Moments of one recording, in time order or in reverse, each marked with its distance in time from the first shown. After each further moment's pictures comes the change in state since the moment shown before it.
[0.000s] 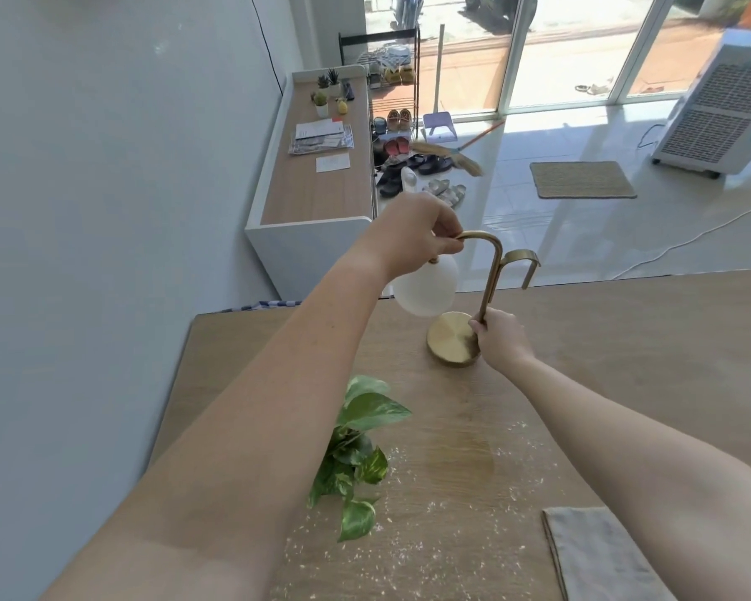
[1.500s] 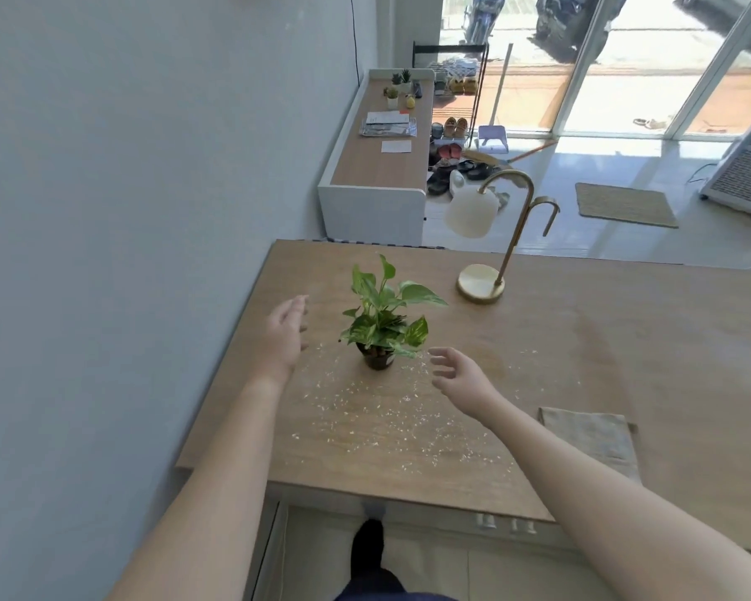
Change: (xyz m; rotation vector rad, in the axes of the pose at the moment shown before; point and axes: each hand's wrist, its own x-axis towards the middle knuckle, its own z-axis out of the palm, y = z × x) left_hand -0.387 -0.066 0.049 -0.592 0.633 -0.744; right_hand -0.261 -0.006 0.075 0.329 -0.438 -0.092
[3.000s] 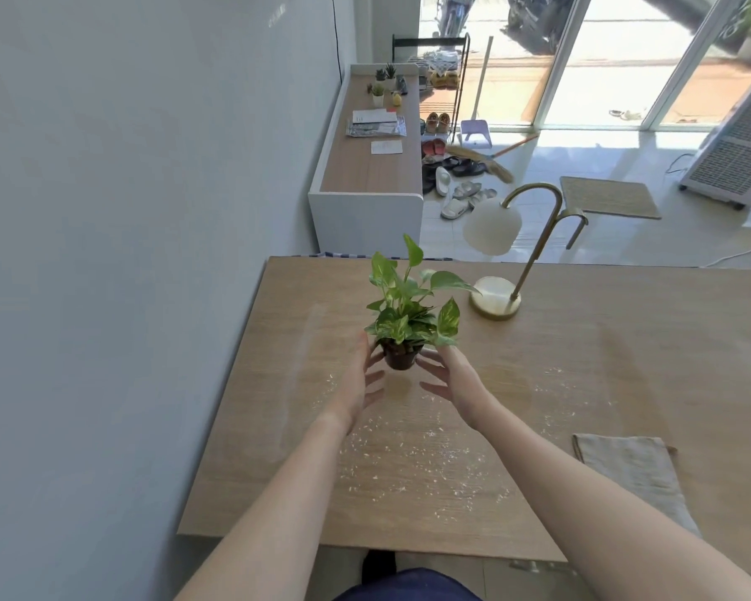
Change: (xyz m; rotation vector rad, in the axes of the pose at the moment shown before) left_hand 0.053 -0.046 0.072 -0.239 -0.471 -0.312; right_hand 0.053 -0.071 0.044 0.639 0.045 0.098
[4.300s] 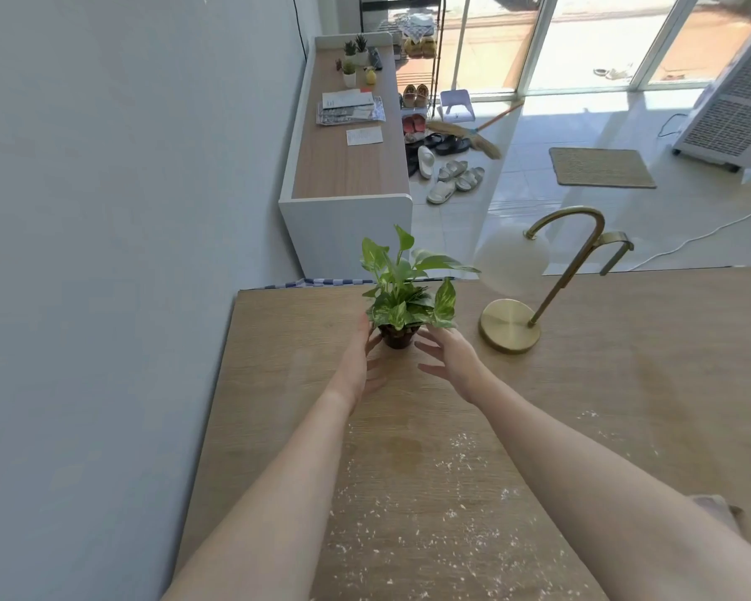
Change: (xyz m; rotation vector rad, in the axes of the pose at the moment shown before) left_hand 0.160 0.070 -0.007 -0.017 -0.008 -0.104; right_hand 0.164 -0.052 -0.004 0.049 0.089 0.089
